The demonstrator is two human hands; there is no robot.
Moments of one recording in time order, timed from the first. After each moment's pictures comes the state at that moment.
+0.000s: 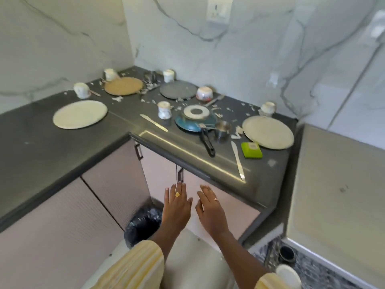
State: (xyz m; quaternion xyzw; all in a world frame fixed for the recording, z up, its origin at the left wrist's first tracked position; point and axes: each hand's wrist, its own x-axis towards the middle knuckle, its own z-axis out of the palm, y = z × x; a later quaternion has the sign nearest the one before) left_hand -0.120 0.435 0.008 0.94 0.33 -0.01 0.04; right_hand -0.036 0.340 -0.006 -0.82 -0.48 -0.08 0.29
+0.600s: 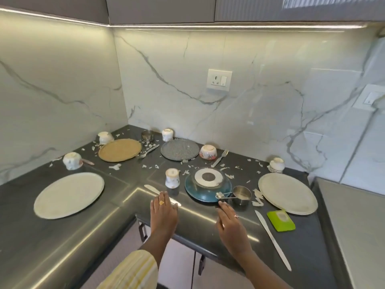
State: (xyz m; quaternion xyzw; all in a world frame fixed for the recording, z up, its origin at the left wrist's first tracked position) left_hand -0.030 0.692 0.078 0.91 0.38 0.13 0.11; right_hand 0.073 0.506 0.060 -0.84 -0.43 -0.18 0.27
